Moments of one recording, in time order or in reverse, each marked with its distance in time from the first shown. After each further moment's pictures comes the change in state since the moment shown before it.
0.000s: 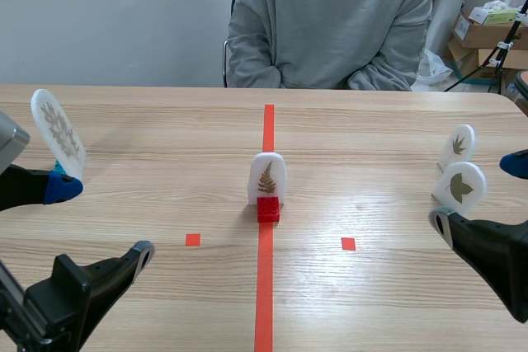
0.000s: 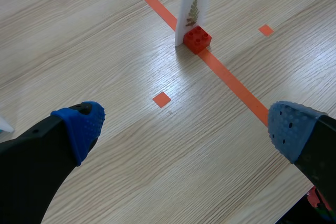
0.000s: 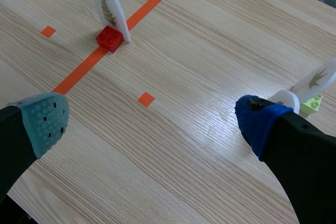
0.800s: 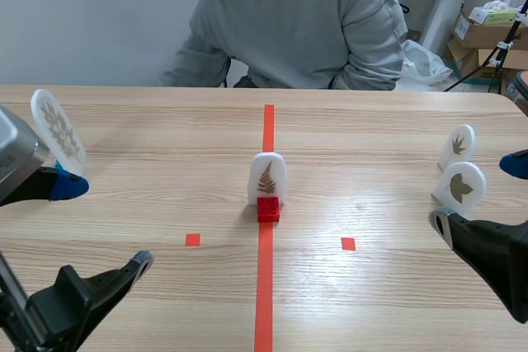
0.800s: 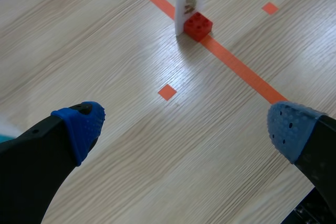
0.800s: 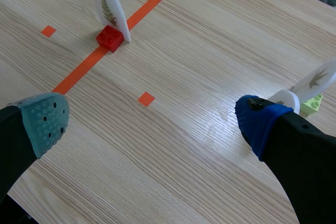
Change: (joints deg) left arm -4.3 0.0 0.2 -2.8 5.4 -4.2 0.7; right arm 0.0 0.0 0.0 0.0 -0.1 0.0 0.0
